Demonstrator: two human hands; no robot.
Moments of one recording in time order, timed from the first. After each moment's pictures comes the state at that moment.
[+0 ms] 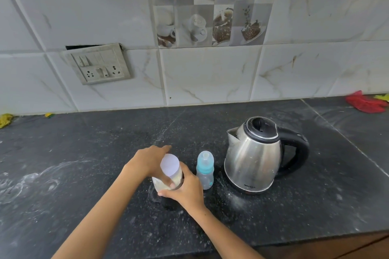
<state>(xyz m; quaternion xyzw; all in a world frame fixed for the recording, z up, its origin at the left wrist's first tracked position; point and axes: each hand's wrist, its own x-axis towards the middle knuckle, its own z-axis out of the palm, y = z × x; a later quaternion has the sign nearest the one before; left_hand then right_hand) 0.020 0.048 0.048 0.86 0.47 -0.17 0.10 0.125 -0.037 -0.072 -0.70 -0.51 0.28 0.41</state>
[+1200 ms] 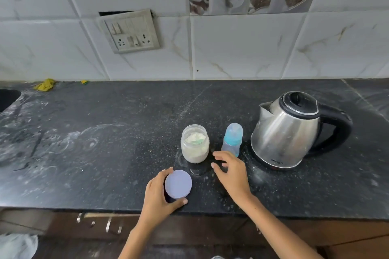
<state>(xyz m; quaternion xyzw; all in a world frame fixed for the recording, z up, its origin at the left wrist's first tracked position) -0.079 -0.087 -0.097 0.74 0.53 0.28 0.30 0.154 -0.094 -0.075 -0.67 -0.58 0.18 0.43</state>
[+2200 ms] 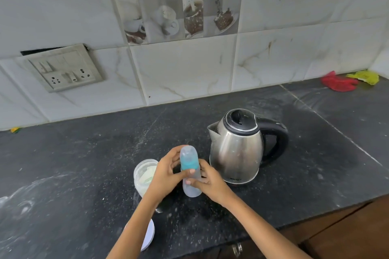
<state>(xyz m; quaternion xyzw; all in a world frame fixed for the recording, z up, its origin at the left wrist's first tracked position) 0.078 0.001 -0.016 0.72 0.31 0.32 0.53 0.226 -0.073 -0.062 -0.59 -0.49 0.45 0.45</state>
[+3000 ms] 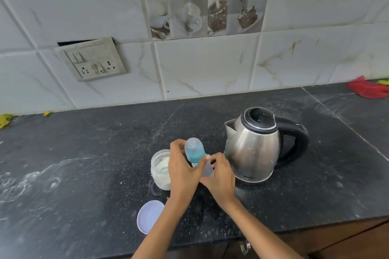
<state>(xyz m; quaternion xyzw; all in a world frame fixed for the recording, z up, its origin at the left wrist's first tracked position) 0.089 -0.037 -0.008 0.66 0.46 0.49 0.32 0.195 -0.068 -0.062 -0.75 -0.46 0.16 0.45</state>
